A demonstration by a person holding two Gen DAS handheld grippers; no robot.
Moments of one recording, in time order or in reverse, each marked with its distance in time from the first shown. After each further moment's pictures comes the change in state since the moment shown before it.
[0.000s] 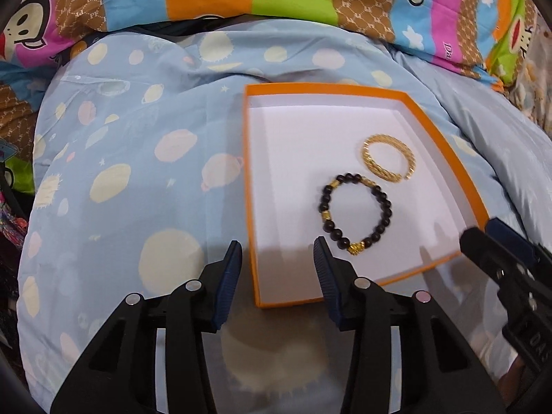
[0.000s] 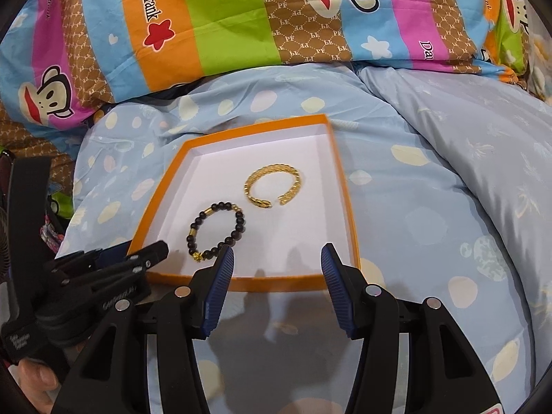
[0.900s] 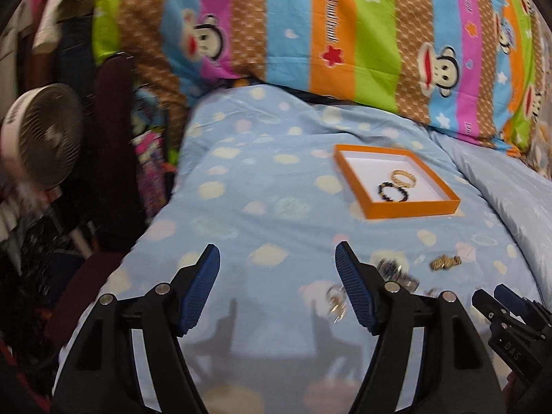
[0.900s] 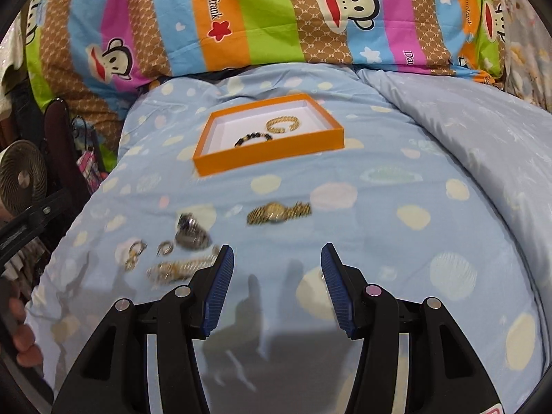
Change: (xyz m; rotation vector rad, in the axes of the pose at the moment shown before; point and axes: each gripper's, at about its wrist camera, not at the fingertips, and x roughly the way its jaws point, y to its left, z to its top) left arm -0.219 0.065 -0.192 -0.253 -0.335 0.257; right arm -0.140 0.037 -0.162 -0.080 -0.041 0.014
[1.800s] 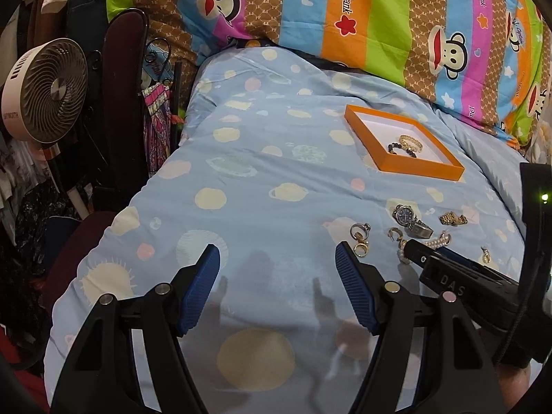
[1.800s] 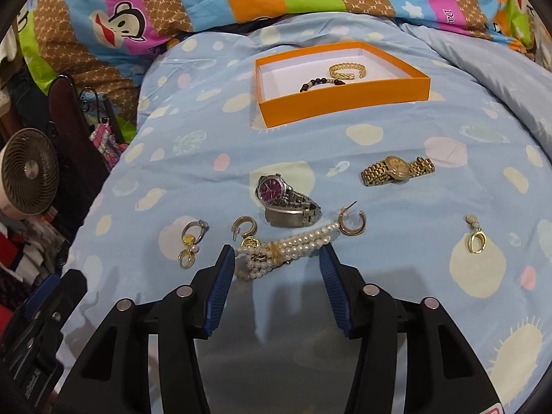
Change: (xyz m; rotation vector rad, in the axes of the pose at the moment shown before) left arm 0.007 0.025 -0.035 -0.030 0.126 -0.054; right arm 0.058 0.080 0.003 0.027 0.168 0.038
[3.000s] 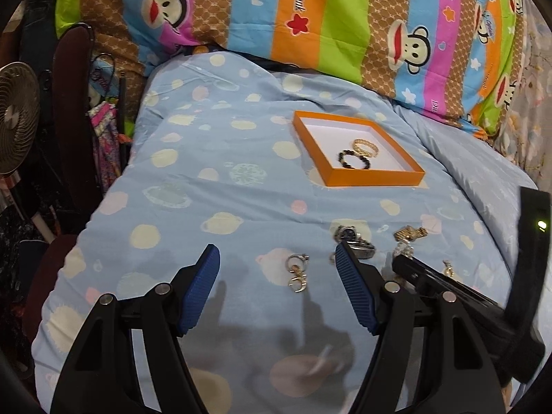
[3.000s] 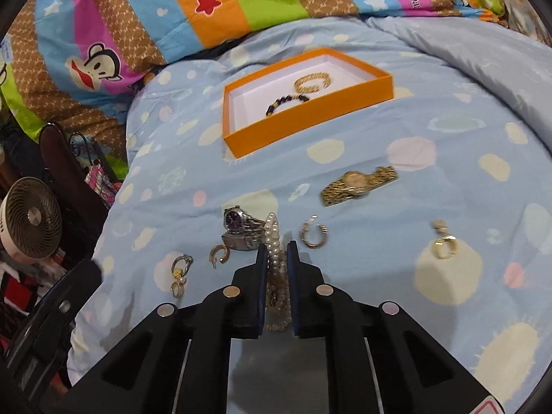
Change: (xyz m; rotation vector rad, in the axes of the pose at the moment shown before) left arm 0.015 -0.046 0.035 0.076 0.016 -0.163; right arm -0.030 -0.047 0.006 0.164 -0.066 0.062
